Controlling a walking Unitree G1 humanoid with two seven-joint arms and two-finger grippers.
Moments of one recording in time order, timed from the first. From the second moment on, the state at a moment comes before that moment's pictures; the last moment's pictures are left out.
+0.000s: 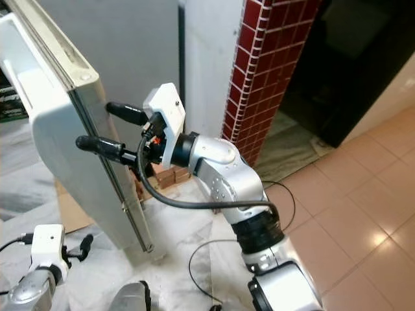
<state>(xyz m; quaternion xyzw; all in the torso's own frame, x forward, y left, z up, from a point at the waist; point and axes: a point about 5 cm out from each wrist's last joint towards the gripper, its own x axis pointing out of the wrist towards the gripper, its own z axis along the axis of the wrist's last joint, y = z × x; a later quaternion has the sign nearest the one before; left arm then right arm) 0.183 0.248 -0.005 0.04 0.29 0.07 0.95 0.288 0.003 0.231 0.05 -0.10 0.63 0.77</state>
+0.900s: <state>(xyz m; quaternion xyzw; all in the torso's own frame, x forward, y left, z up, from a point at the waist) 0.188 0.250 -0.019 0.03 0.29 0.07 0.95 0.264 0.026 0.224 0.03 -0.11 0.69 0.71</state>
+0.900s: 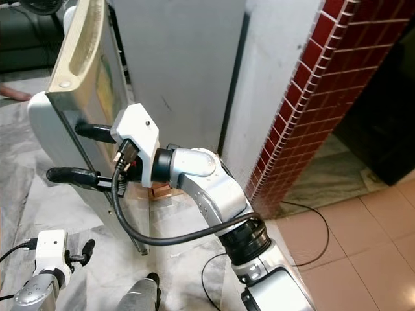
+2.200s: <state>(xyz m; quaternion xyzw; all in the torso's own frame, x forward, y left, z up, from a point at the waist) 0.188 0.269 -0.029 0.01 0.28 0.10 0.95 0.266 0.017 0.209 0.01 -0.09 0.69 0.72</state>
